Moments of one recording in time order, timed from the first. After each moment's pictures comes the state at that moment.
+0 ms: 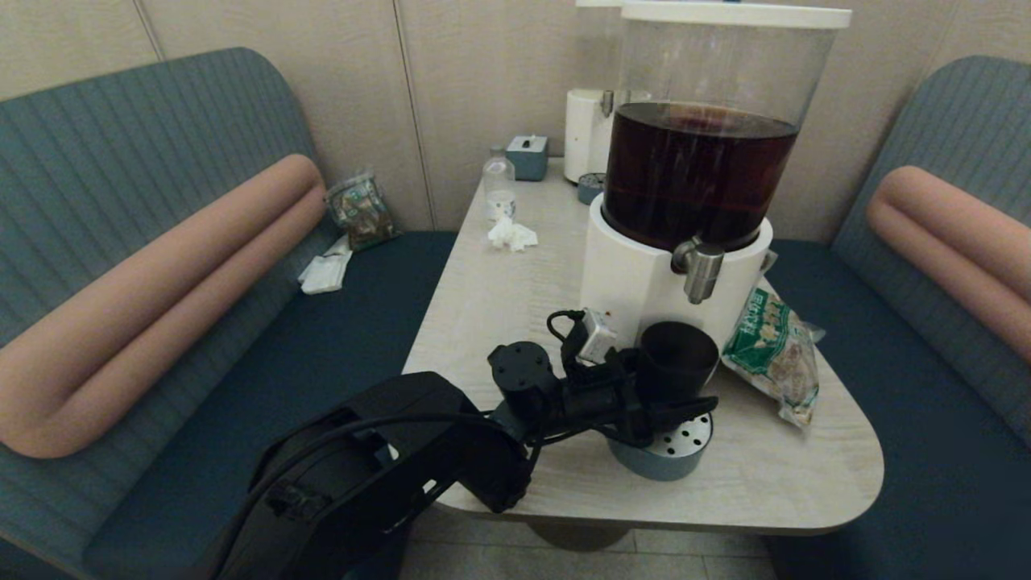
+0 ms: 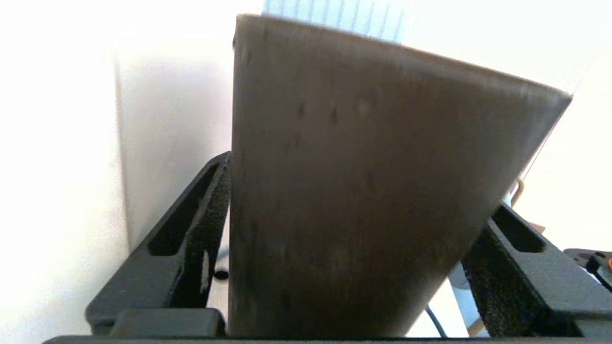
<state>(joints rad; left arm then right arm) -0.68 2.64 -1.50 -1.52 -0.73 -0.30 0.00 0.00 0.00 0.01 0.03 -0.07</state>
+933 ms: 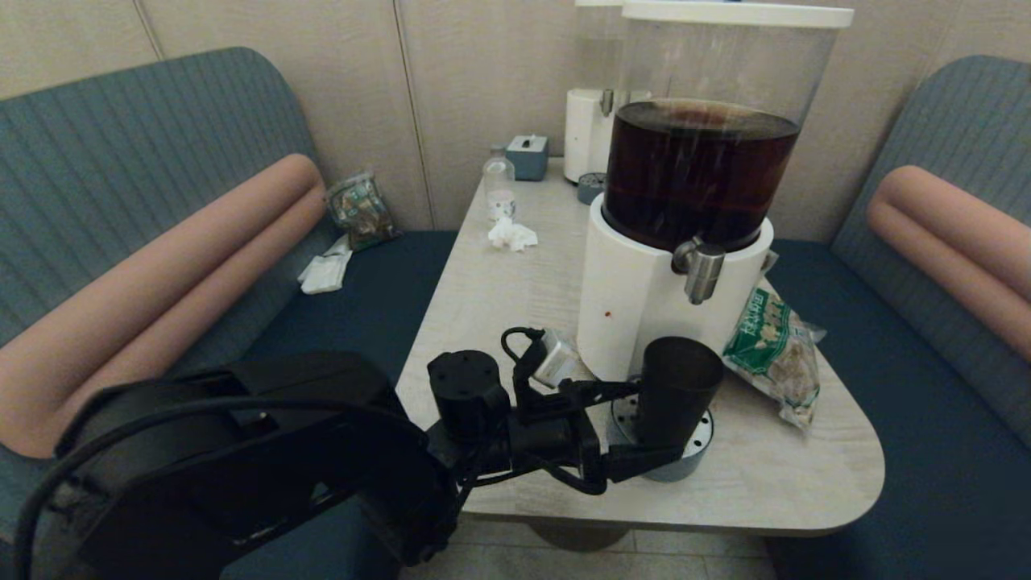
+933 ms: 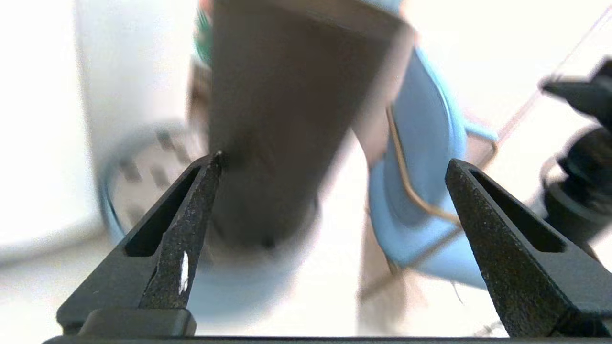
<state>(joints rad) -0.67 2.32 -0.92 -1.52 -0.74 -0.24 0.00 0.00 0.00 0.01 0.03 -0.07</state>
